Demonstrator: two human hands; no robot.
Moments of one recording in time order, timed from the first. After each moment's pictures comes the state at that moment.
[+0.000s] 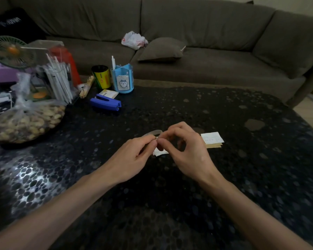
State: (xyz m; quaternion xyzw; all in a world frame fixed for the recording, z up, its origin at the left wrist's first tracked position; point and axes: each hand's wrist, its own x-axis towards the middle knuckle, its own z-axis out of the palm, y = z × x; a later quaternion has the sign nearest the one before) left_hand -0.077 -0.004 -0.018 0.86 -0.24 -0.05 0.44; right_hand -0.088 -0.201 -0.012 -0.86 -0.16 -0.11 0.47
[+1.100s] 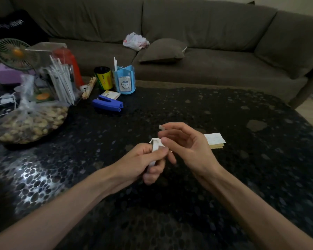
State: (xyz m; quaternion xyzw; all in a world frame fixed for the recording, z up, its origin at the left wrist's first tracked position) left_hand -0.093 -0.017 -0.008 0.62 -0.14 -0.31 0.71; right_hand -0.089 -0.200 -0.008 -0.70 -0.11 0.00 0.70
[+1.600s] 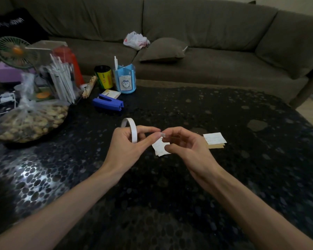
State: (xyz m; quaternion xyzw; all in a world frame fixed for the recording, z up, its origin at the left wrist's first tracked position) left_hand -0.085 -0.009 -0.004 0.76 -0.08 0.06 0.64; right_hand -0.091 -0.196 -0.008 -0.71 -0.06 0.05 0.70
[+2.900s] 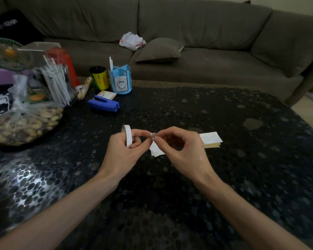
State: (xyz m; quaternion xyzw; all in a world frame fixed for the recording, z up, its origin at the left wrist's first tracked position) left_hand -0.086 -0.012 -0.015 0.76 -0.04 0.04 0.65; right_hand -0.095 -0.194 -0.007 -0.84 -0.12 -0.10 0.52
